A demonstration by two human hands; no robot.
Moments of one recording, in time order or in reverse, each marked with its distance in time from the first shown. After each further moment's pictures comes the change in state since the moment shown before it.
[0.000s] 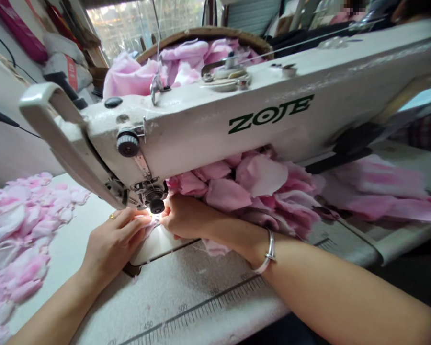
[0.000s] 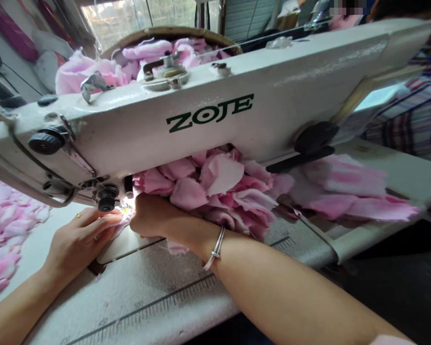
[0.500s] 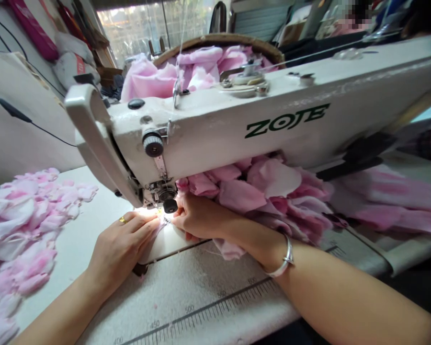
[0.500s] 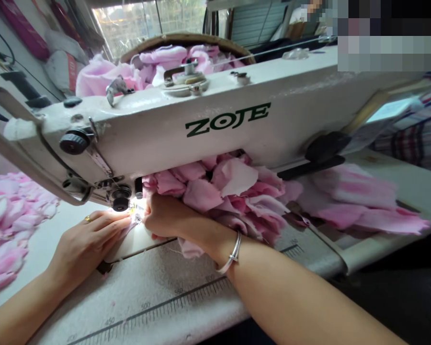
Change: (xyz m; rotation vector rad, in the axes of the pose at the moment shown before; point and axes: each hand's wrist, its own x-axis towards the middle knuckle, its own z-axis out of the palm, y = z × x) left_hand -0.004 0.006 -0.004 -0.009 -0.093 0.059; right_hand -0.002 0.010 -0.002 0.119 -0.059 0.082
